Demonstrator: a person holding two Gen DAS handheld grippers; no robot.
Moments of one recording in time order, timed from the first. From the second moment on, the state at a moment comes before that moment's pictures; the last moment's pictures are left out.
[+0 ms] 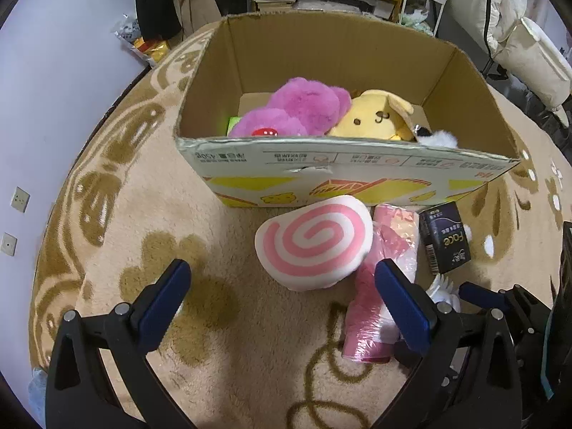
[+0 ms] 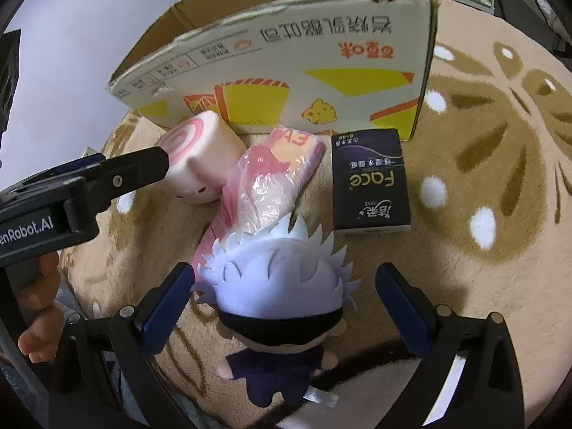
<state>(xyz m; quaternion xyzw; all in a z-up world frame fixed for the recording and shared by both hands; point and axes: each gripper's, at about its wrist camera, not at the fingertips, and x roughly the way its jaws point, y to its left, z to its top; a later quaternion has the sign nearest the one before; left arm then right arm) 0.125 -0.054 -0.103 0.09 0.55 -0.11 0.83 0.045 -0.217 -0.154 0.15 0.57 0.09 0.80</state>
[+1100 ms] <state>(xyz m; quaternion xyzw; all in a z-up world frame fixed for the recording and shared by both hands) 0.157 -0.071 -0.146 0.07 0.55 -0.13 0.82 0.056 -0.221 -0.170 0.17 0.58 0.09 0.79</state>
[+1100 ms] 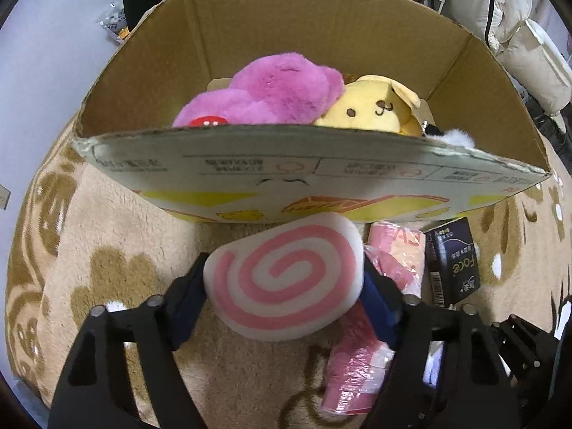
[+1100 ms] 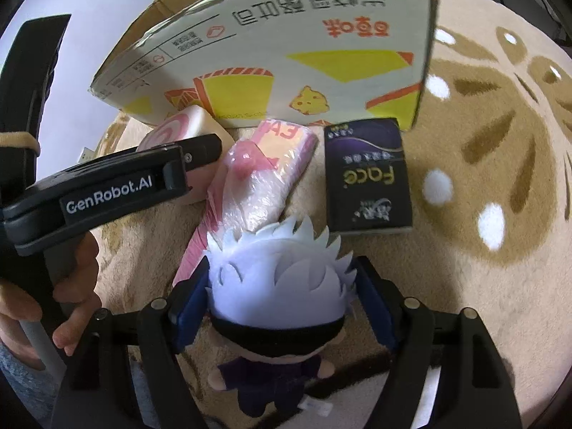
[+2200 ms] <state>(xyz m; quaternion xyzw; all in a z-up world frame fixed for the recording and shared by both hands) 0.091 -0.029 -0.064 0.07 0.47 -0.09 0.88 0.030 -0.244 -0.085 0.11 0.44 0.05 0.89</state>
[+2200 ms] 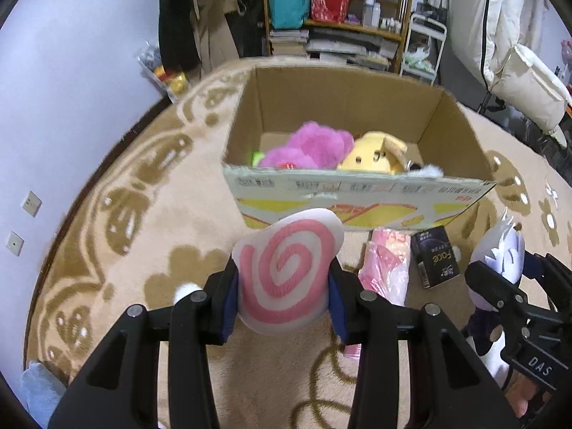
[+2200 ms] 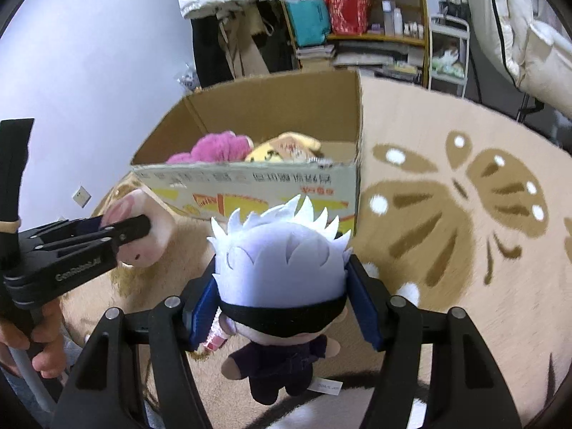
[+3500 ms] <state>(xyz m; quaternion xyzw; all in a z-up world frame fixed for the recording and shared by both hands) 0.161 -0.025 0.015 0.06 0.33 -0.10 0.94 0.095 -0.249 -0.006 0.03 0.33 -0.01 0.94</state>
